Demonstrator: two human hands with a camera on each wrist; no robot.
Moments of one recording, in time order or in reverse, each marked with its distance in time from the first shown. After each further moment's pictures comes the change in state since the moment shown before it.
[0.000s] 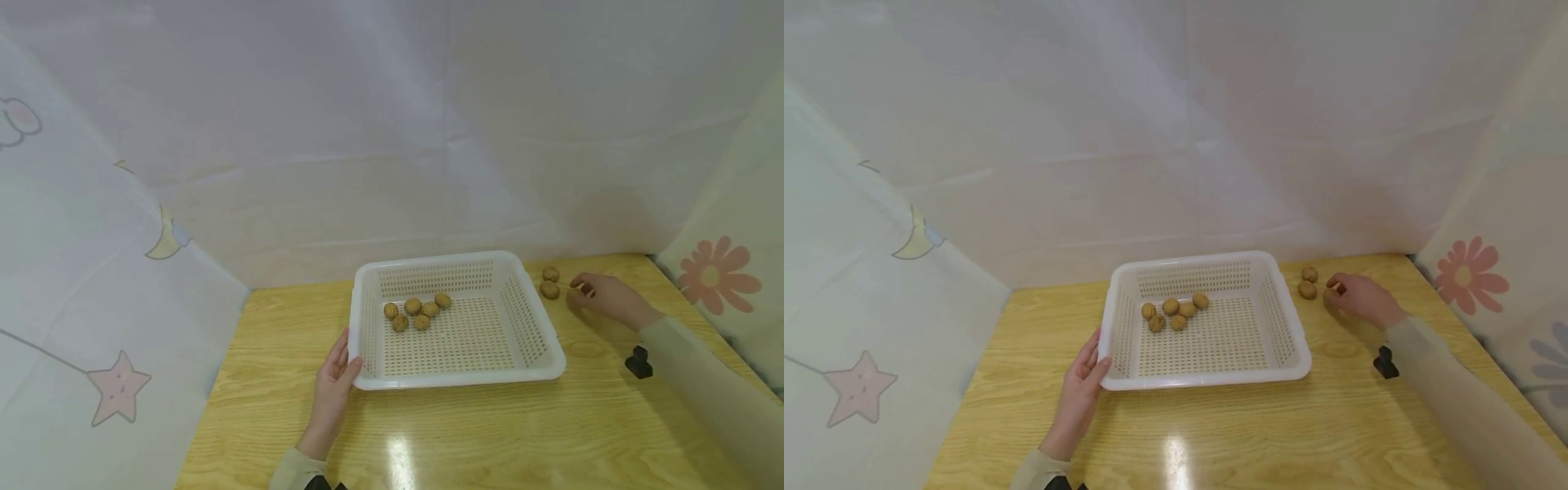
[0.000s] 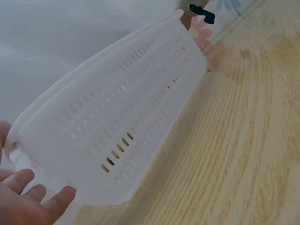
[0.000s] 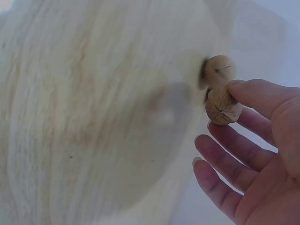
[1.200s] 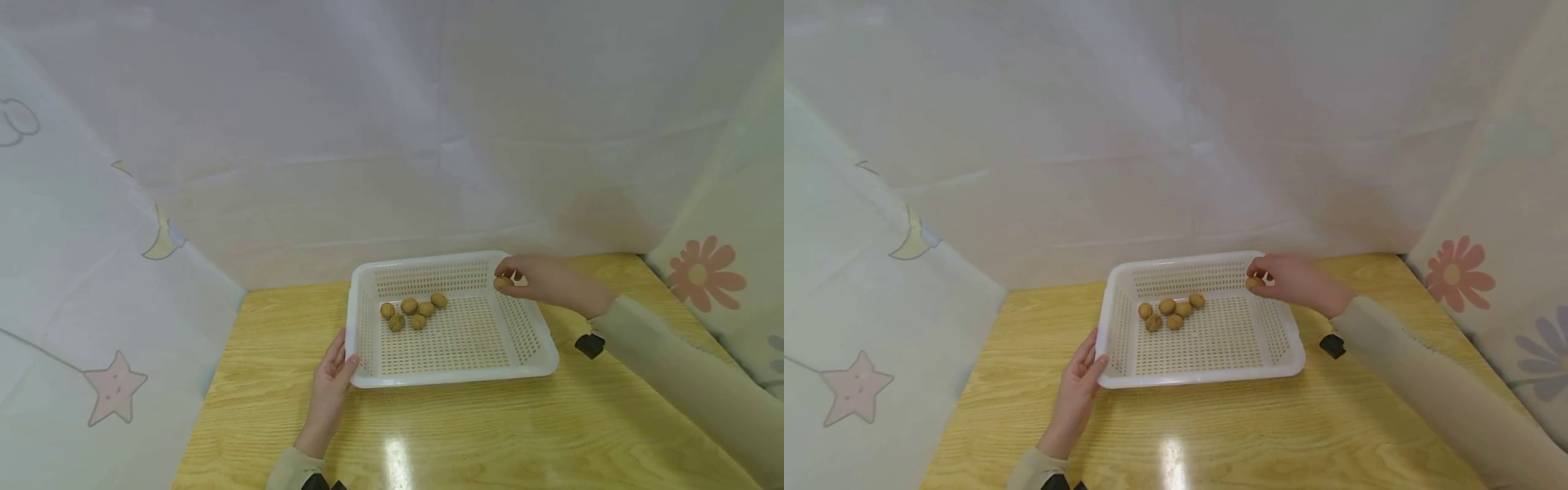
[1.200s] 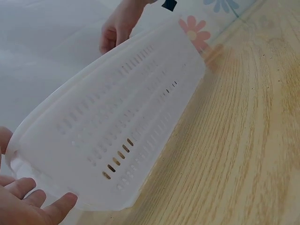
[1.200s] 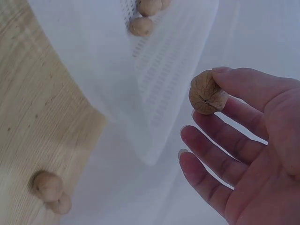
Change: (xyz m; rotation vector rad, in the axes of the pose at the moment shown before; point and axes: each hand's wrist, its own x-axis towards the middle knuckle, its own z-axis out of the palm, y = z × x) left_hand -0.001 0.007 0.004 0.003 0.020 -0.019; right_hand 0.011 -0.162 -0.030 -0.122 0.016 -0.335
